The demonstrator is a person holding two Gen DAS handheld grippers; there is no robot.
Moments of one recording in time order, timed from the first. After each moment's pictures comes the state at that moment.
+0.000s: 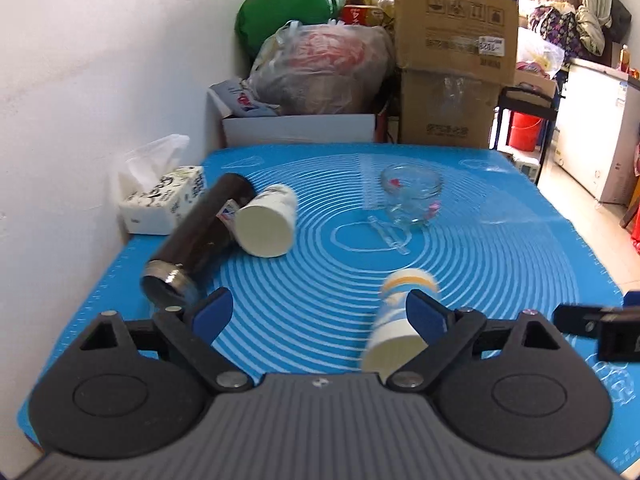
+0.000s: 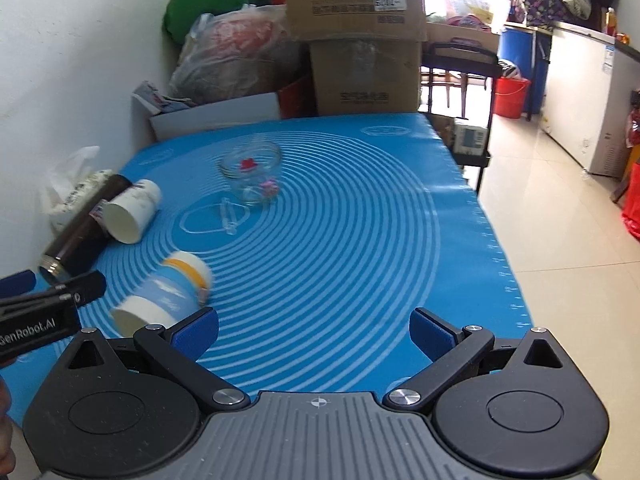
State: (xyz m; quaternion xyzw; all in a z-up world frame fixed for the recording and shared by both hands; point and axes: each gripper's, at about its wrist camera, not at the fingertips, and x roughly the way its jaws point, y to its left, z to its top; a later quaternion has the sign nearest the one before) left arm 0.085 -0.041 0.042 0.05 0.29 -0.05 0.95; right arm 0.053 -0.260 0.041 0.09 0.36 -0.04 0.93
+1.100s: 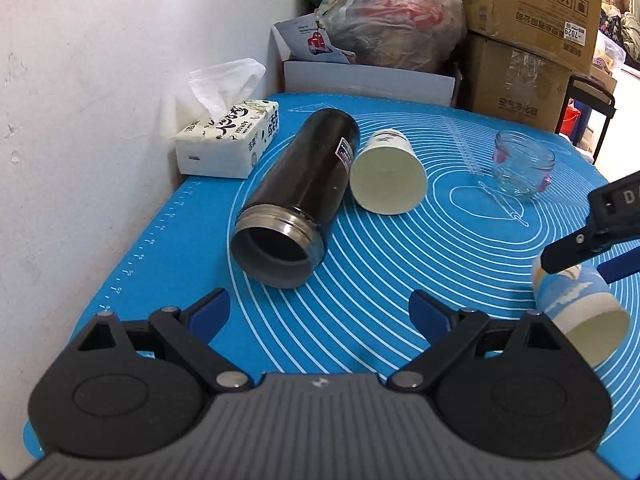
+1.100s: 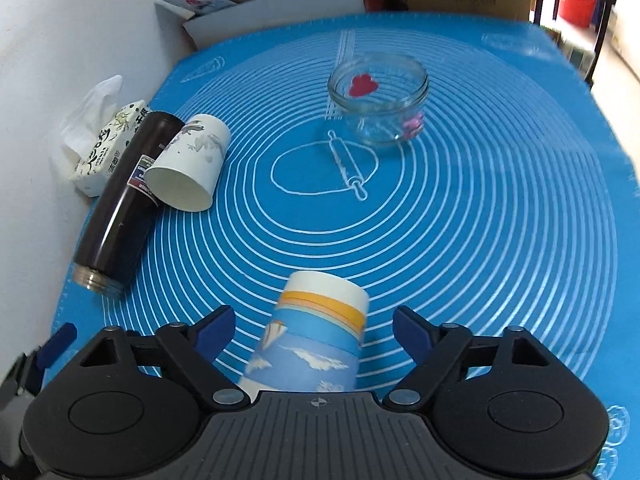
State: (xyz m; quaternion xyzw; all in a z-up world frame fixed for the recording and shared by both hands) left arm 0.137 0.068 -0.005 0.01 0.34 -0.02 0.94; right arm 0.198 -0.175 0.016 0.13 0.53 0.04 0.84
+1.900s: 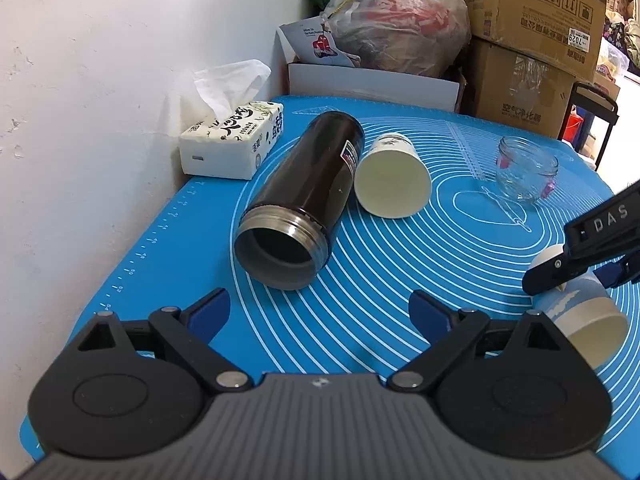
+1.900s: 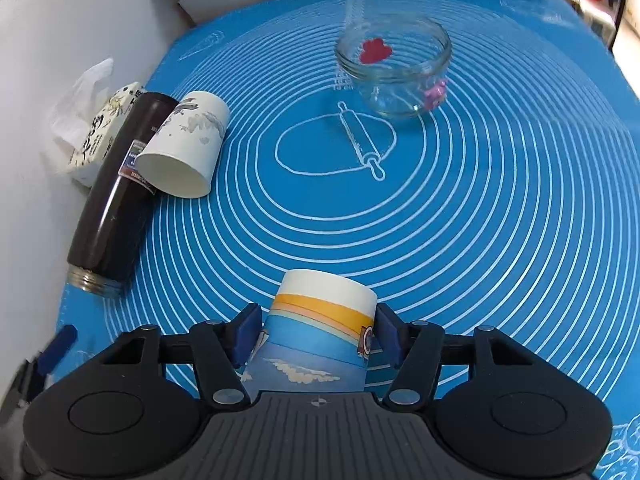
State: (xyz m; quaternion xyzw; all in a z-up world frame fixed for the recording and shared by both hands) left arm 0.136 0.070 -0.005 0.00 0.34 -0.02 0.94; right arm 0.216 -0.168 -0.004 0.14 0.56 0.06 0.82
